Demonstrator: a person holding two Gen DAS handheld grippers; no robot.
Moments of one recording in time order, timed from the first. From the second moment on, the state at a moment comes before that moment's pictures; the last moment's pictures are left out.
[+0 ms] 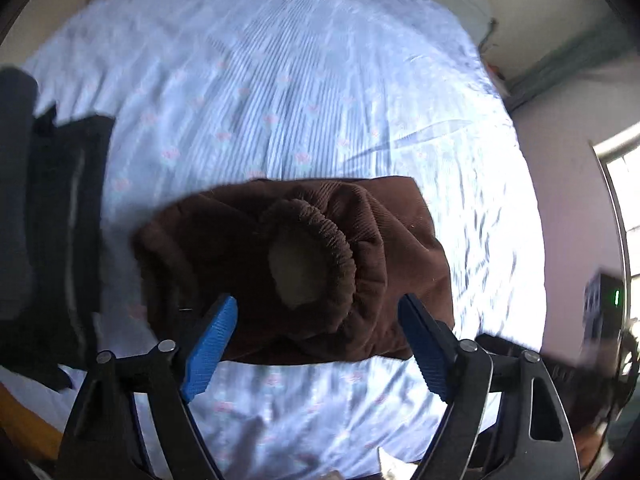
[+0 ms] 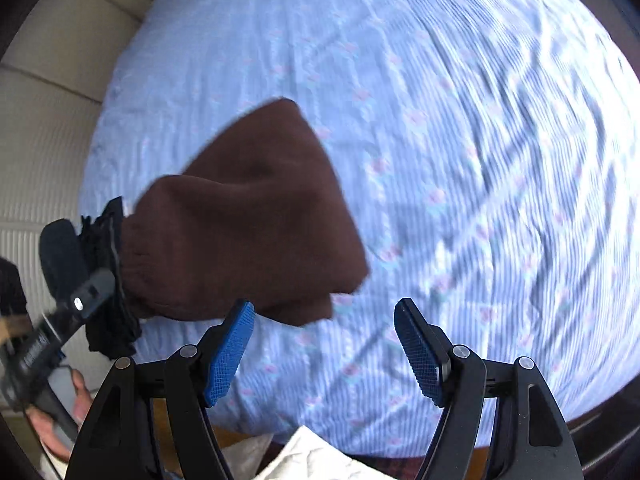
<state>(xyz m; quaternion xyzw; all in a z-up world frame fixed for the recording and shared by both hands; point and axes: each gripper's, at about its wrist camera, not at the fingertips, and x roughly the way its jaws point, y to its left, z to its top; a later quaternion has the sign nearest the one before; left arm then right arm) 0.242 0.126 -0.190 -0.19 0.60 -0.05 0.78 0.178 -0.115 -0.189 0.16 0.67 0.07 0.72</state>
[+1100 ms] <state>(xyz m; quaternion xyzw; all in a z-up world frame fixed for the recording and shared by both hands) 0.187 0.213 -0.231 -0.29 0.61 0.10 0.73 0.161 -0.051 -0.189 0.06 0.68 0.18 0.70</state>
